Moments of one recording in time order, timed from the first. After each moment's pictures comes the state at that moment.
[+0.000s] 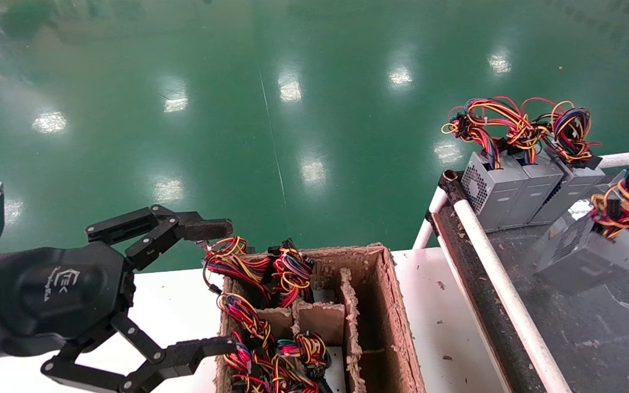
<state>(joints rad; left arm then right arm) -1.09 0.58 0.35 -1.27 0.68 1.47 -0.15 1.12 -0.28 -0.14 0.98 -0.95 -1.32 0.02</state>
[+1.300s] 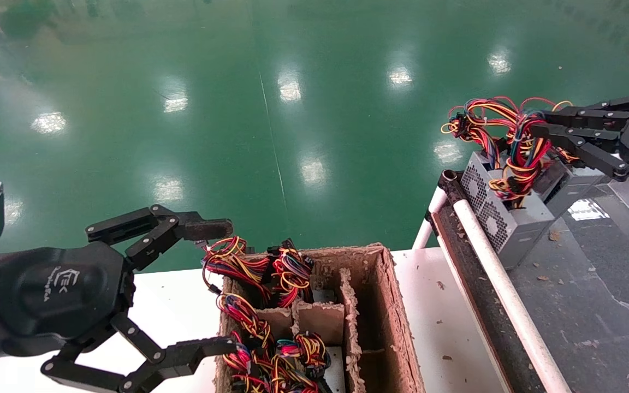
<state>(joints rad) -1.09 0.58 0.35 -1.27 0.68 1.47 -0.15 1.65 -0.62 -0.36 0.62 -1.29 -1.43 -0.08</state>
